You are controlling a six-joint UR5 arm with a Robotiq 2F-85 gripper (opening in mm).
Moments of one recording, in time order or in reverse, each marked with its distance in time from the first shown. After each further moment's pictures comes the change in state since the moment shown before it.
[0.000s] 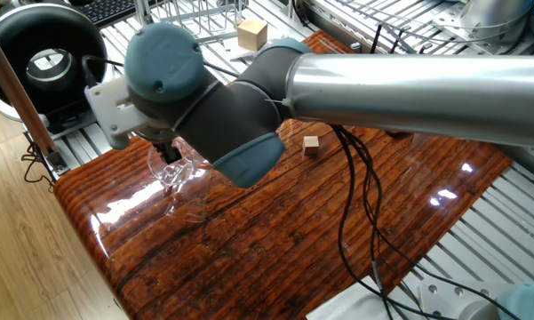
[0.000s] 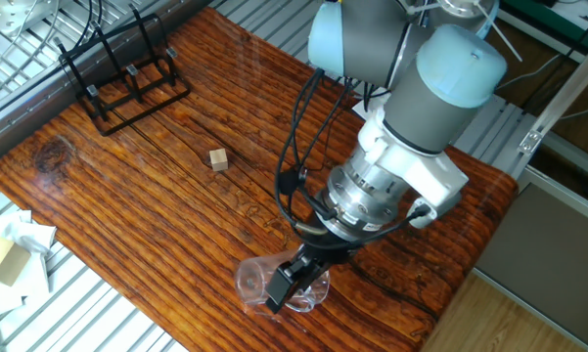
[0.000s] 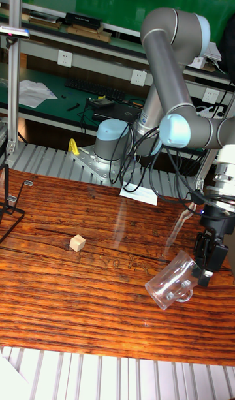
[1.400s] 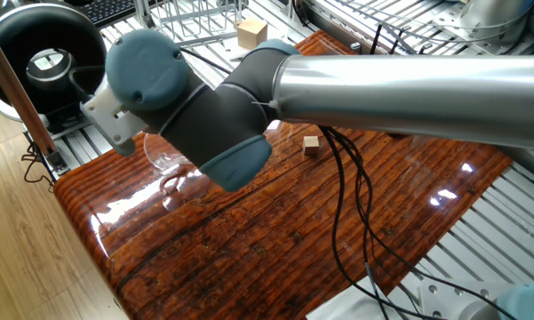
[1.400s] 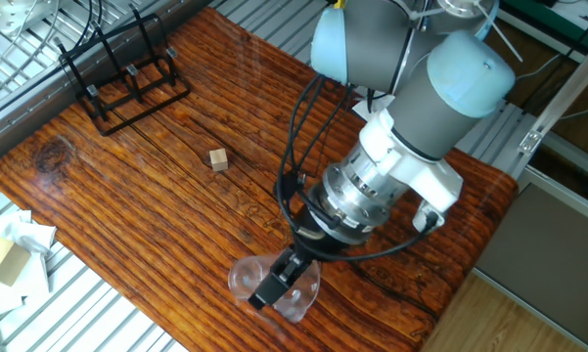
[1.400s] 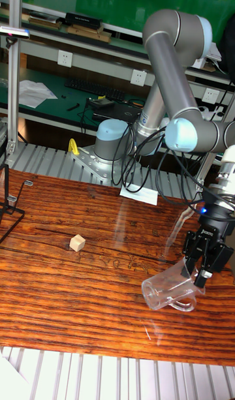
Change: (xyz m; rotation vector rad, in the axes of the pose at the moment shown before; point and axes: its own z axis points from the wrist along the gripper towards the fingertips) arm 0.023 -0.032 -0.003 0.068 0.147 -0.280
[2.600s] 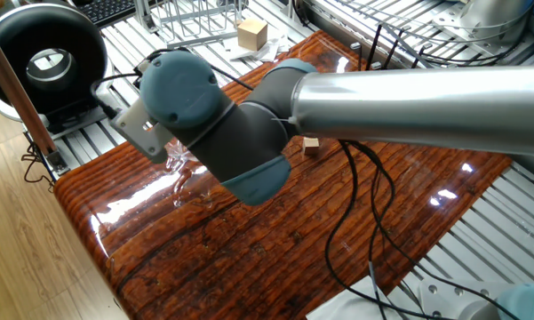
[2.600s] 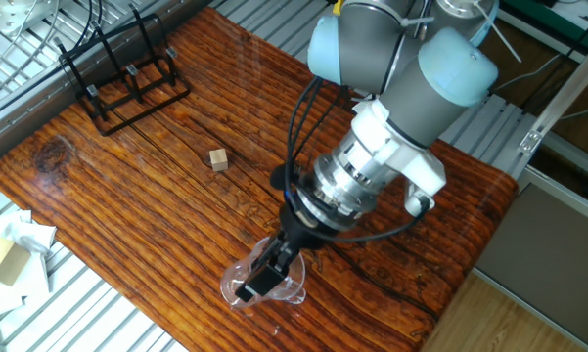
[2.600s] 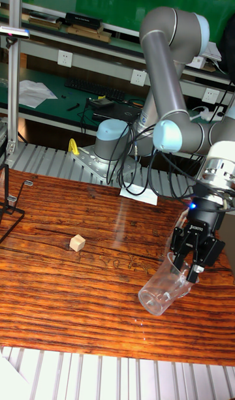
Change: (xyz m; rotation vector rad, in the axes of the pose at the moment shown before) arm 0.023 0.005 -0.003 0.080 0.002 -0.128
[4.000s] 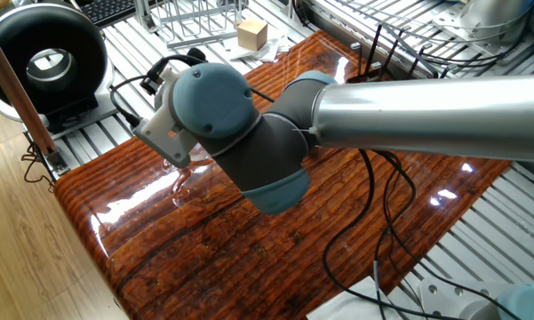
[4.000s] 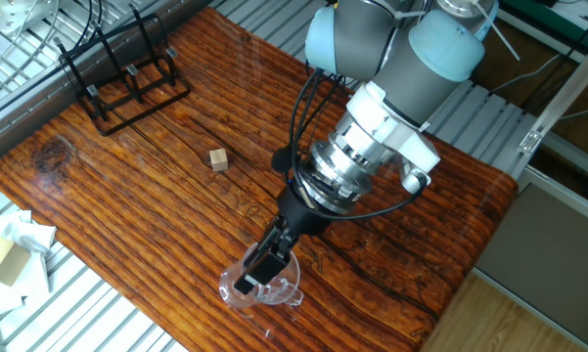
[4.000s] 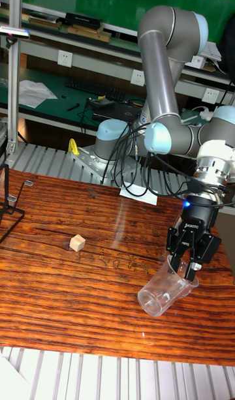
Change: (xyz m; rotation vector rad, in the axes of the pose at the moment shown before) arm 0.005 0.001 0.003 0.076 -0.012 -0.044
